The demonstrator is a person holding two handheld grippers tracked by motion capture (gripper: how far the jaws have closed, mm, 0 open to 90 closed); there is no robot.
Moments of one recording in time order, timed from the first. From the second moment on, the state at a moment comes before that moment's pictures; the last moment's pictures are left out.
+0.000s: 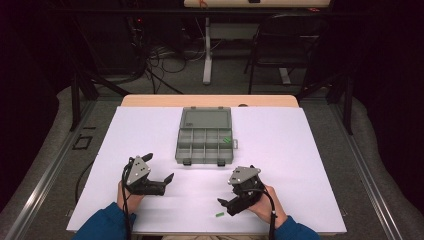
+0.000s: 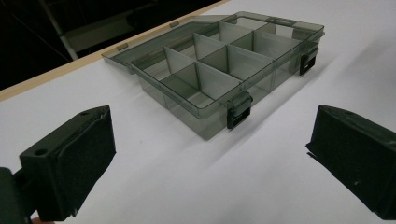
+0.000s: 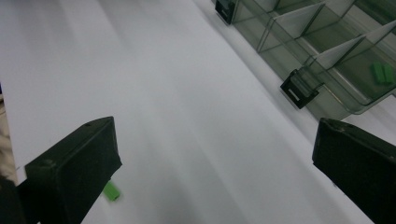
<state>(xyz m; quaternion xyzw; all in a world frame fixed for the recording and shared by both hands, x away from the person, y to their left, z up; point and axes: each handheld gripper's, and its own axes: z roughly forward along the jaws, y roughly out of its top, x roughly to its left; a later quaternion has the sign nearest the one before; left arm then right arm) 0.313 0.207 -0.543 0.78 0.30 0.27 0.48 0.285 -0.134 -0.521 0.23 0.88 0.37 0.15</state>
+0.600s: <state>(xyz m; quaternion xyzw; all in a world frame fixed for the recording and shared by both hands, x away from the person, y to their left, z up) 0.313 0.207 -0.543 0.78 0.30 0.27 0.48 0.272 -0.129 -0.536 0.22 0.90 0.37 0.10</state>
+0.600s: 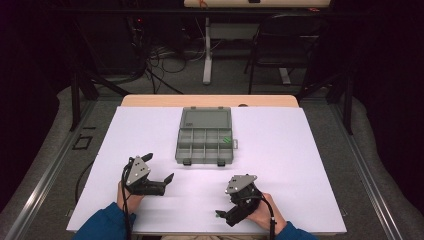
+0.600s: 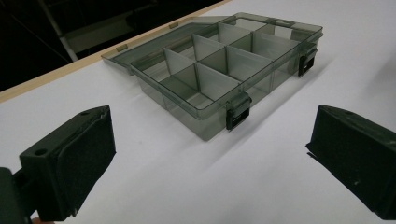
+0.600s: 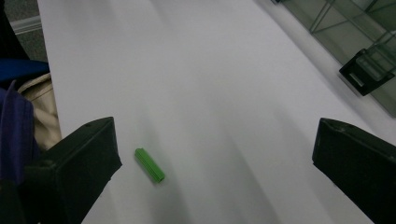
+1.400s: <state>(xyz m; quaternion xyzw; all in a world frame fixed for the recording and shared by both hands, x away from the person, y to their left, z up) 0.313 0.207 -0.544 0.78 0.30 0.27 0.48 0.265 -0.114 -0.550 0.19 0.92 0.34 0.06</state>
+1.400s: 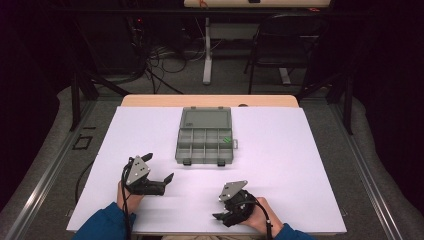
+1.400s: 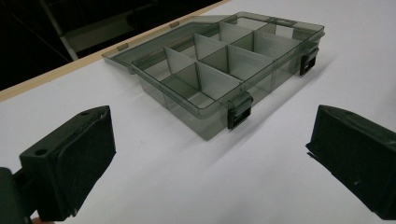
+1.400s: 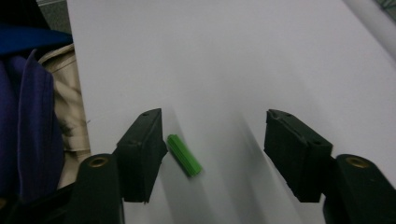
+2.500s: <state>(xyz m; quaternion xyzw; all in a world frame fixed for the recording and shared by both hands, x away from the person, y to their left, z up) 0.313 0.207 -0.544 0.78 0.30 0.27 0.48 0.276 -0.126 -0.548 0.22 0.91 0.36 0.07</state>
